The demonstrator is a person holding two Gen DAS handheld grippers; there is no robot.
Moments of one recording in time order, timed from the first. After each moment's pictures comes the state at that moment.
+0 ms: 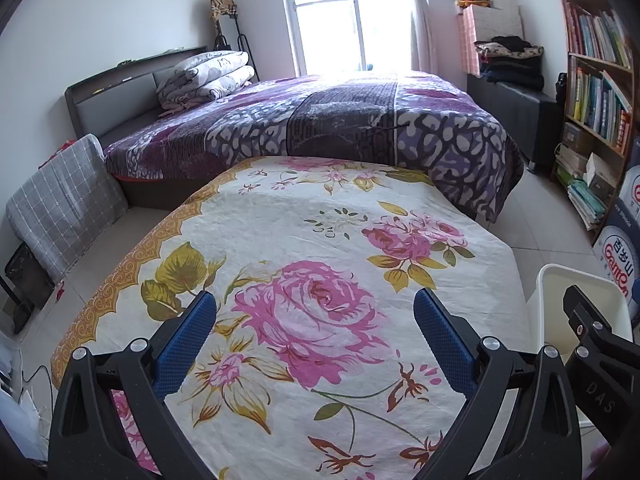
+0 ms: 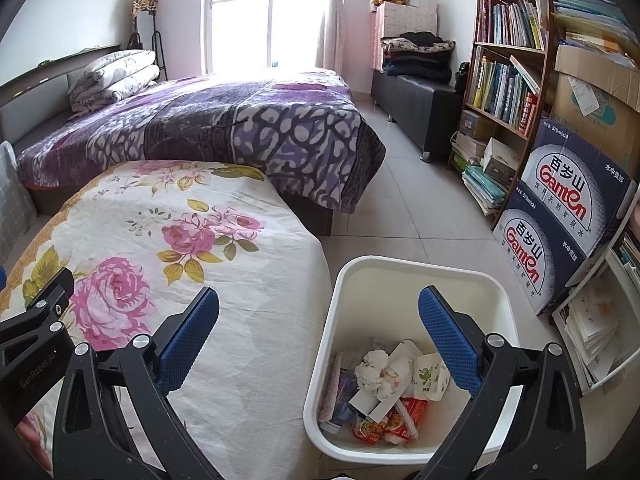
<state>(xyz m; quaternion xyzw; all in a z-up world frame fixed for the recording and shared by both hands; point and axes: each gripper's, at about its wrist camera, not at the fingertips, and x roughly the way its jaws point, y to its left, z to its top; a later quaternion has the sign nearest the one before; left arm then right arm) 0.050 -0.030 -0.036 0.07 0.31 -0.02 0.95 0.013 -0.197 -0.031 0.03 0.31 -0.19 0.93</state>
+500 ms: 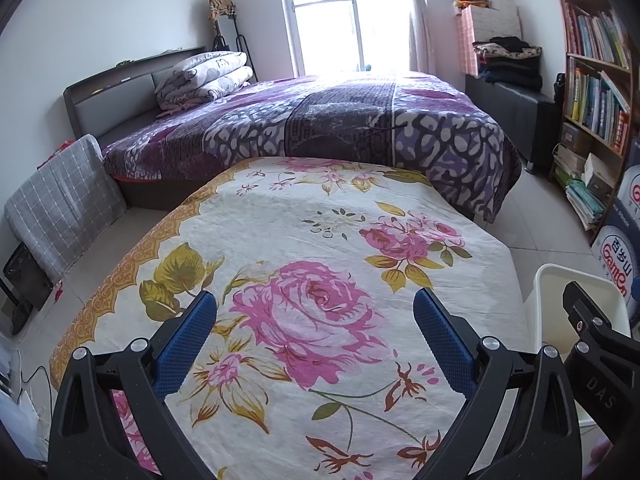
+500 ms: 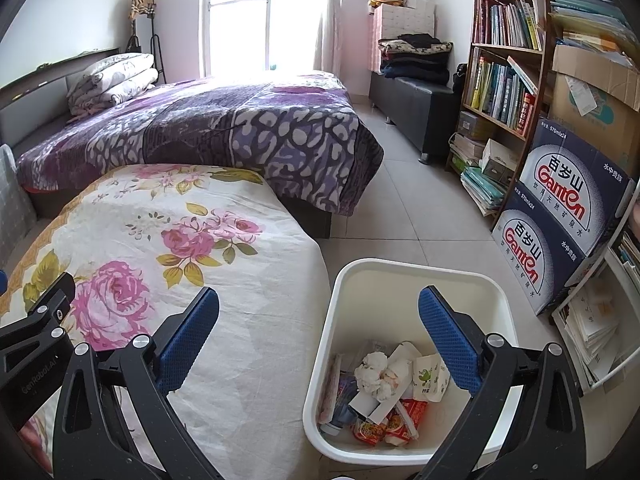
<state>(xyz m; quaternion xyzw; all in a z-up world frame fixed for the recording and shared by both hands) 0.053 -0.029 -0.031 0.07 0.31 -0.02 0.95 0.007 -0.194 -0.030 0.03 0.30 -0.19 0.93</state>
